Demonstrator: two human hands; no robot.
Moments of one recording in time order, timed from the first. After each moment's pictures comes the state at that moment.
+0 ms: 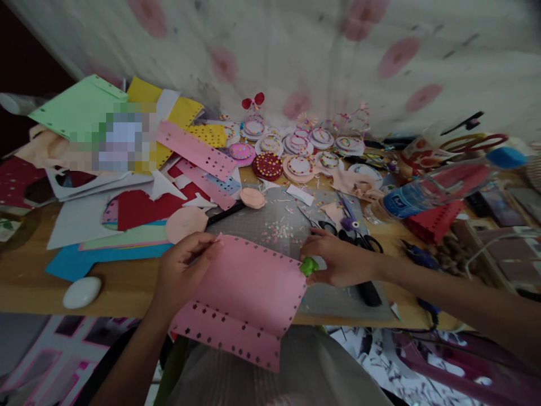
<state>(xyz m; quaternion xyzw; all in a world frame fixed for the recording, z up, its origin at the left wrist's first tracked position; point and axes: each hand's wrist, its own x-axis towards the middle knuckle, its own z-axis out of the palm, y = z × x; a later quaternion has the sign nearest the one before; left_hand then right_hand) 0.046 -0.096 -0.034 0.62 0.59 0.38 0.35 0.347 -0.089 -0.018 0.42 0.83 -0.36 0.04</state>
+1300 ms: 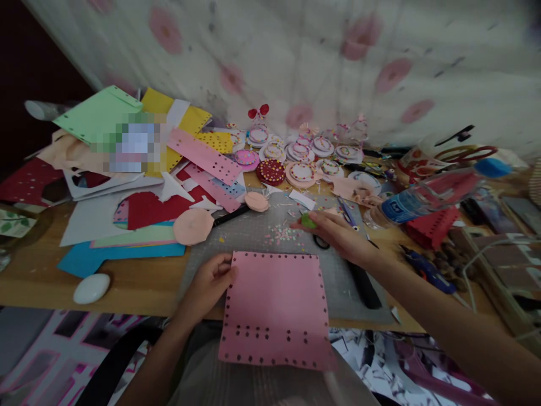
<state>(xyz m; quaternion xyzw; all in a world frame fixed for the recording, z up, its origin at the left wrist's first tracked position) 0.056 -0.121 -0.064 0.47 0.54 0.29 0.64 0.345 -0.072 -0.032 0.56 0.54 -0.56 -0.29</state>
